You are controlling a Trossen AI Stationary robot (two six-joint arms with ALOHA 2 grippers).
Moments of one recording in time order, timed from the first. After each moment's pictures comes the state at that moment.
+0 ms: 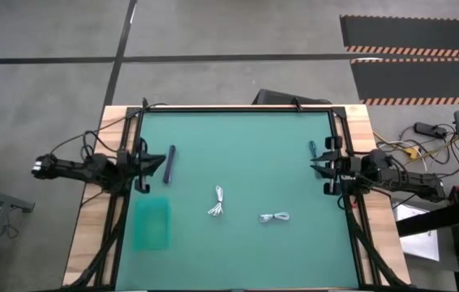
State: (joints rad) left arm -0.17 0.12 0.04 0.42 -0.40 -0.01; right arm -0.16 0.02 0.02 0.39 -0.22 -0.25
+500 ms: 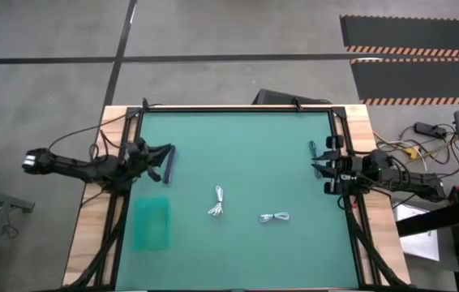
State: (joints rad) left arm -0.16 0.37 0.09 0.43 -0.73 -0.28; right arm -0.16 0.02 0.02 0.40 -0.21 -0.26
